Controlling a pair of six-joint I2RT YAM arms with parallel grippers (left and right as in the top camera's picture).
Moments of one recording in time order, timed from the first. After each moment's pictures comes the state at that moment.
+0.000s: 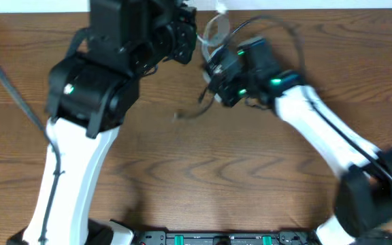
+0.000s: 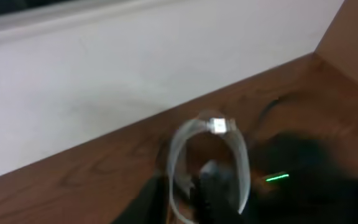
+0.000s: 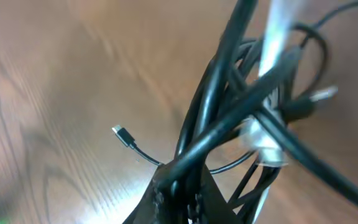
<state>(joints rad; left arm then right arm) -0.44 1.60 2.17 -1.02 0.07 0.00 0.43 1.70 1.38 -0.48 -0.44 -0.07</state>
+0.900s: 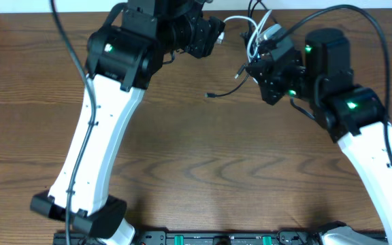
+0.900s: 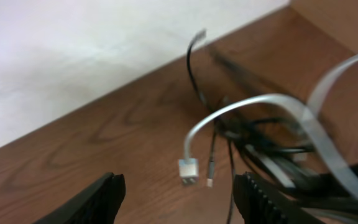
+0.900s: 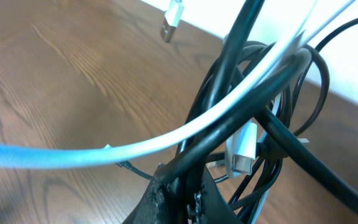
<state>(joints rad) -0.41 1.76 2.17 -1.02 0.27 0.08 0.31 1.36 1.38 -0.61 -0.42 -0.15</state>
